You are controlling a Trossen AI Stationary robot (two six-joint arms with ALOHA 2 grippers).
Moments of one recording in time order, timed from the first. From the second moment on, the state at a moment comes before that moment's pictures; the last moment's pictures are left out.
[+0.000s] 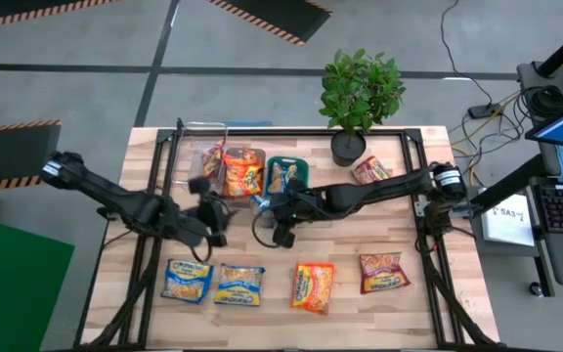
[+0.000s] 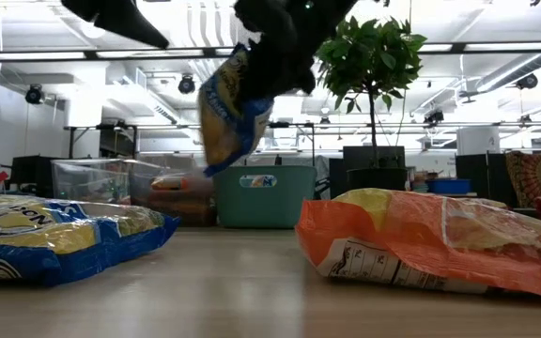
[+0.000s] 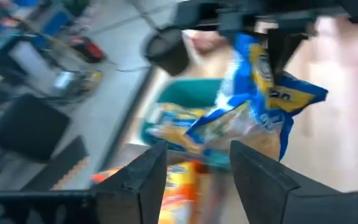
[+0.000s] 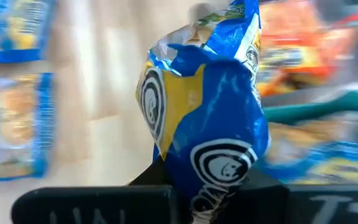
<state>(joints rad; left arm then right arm) -0.43 1.07 0.88 -0.55 -0.88 -0.11 0.08 1.85 1.50 -0.45 0.24 0.22</state>
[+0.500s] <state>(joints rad) -0.43 0.90 0.73 -0.51 -1.00 -0.11 -0.05 1.81 1.57 -0.67 0.23 -0.08</state>
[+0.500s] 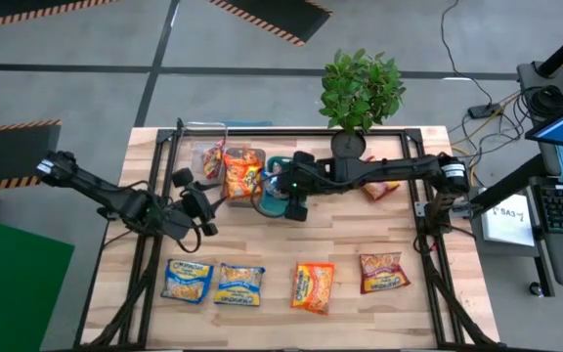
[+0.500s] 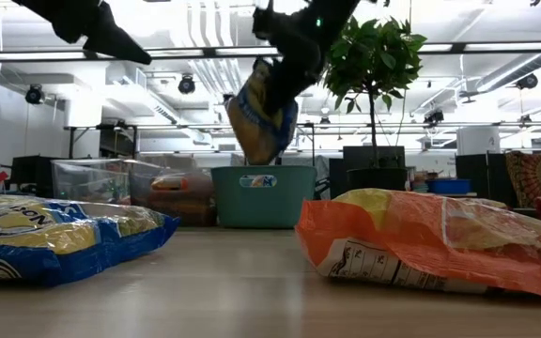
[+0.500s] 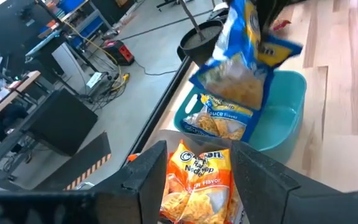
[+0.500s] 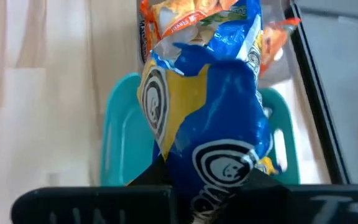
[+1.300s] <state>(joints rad) -0.43 0.90 0.73 -0.51 -1.00 -0.10 -0.06 1.81 1.22 -0.20 0.23 -0.17</state>
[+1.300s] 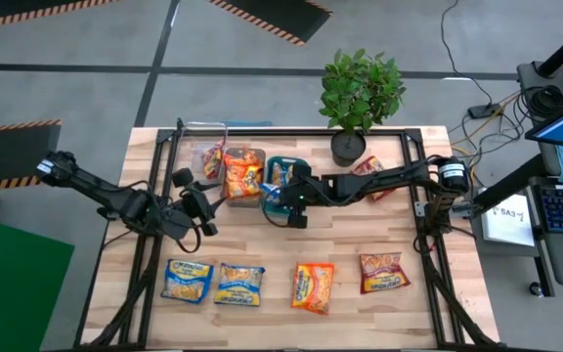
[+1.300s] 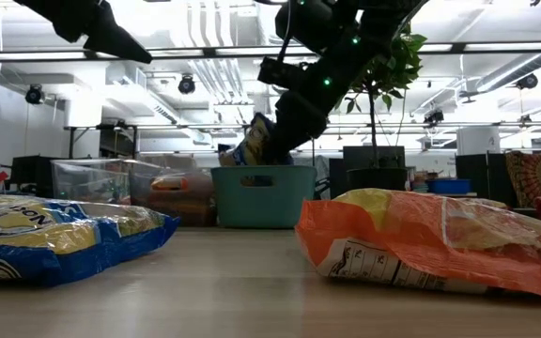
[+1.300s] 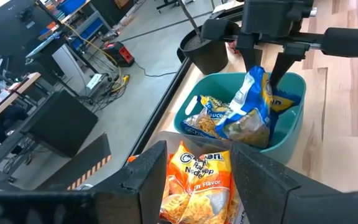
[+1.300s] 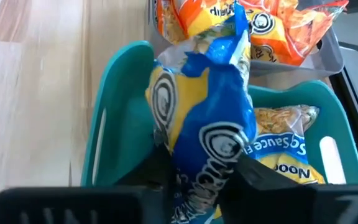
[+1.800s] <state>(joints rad) -0.43 0.90 0.73 -0.50 -1.00 -0.10 -0.06 1.81 1.31 -0.33 0.24 -0.25</state>
